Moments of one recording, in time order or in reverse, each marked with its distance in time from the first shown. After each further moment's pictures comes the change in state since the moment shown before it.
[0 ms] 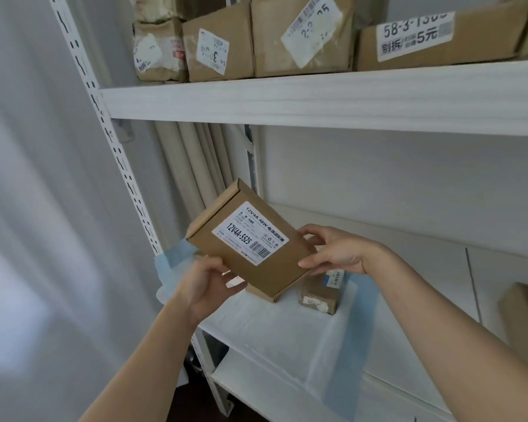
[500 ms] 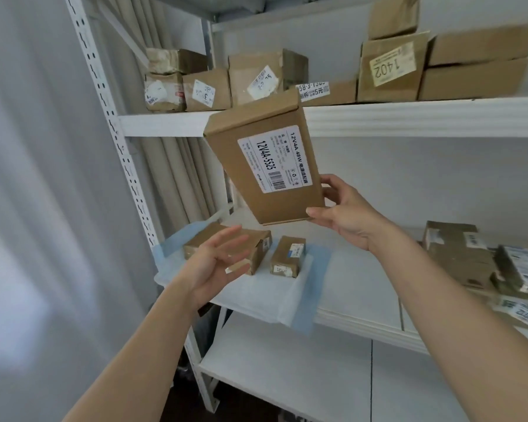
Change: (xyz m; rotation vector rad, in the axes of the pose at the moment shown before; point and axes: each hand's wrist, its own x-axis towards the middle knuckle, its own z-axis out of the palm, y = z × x) left_hand -0.155 -0.005 0.050 0.128 -0.170 0.064; right_hand -0.203 -0.043 0.057 0.221 0.435 -0.426
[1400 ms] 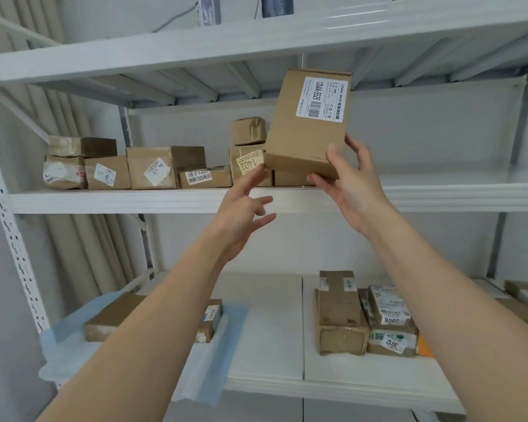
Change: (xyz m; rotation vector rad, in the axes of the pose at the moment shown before) left_hand -0.032 0.076 0.285 0.300 -0.340 0.456; right_hand -0.099 -0.180 -0.131 0.176 0.481 -0.444
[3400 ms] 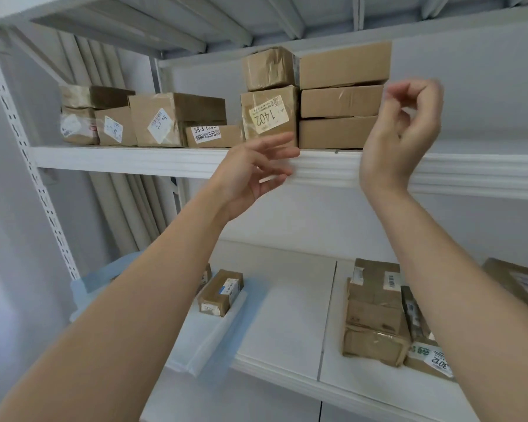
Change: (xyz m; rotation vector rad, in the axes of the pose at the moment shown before) left_hand 0.074 -0.040 -0.010 -0.107 0.046 -0.059; right_hand 0.089 0.077 -0.010 -0.198 0.362 -0.845
